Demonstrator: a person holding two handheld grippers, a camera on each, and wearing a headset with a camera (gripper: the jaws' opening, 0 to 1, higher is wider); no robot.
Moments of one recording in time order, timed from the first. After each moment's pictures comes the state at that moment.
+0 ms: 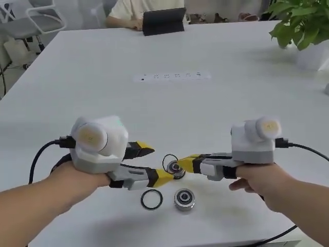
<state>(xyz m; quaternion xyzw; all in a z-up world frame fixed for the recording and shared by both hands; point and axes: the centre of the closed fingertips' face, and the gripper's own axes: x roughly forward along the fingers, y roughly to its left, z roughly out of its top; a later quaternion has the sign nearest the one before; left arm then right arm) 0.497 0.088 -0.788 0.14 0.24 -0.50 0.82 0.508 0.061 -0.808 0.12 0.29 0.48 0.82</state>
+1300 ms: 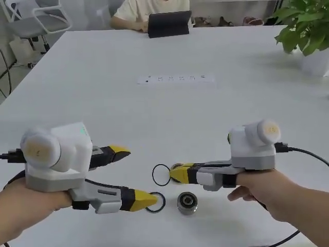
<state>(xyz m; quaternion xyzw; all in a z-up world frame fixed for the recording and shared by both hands) 0.460 0.132 -0.762 0.11 0.24 -0.49 0.83 0.475 0.092 -0.793 0.15 0.31 0.54 0.77</state>
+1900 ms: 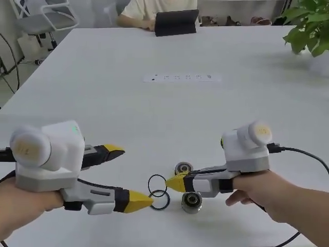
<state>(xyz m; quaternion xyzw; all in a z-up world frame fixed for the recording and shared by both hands) 0.453 0.146 -0.761 0.11 0.24 -0.48 0.84 0.457 0.109 -0.806 0.14 0.34 0.57 0.73</state>
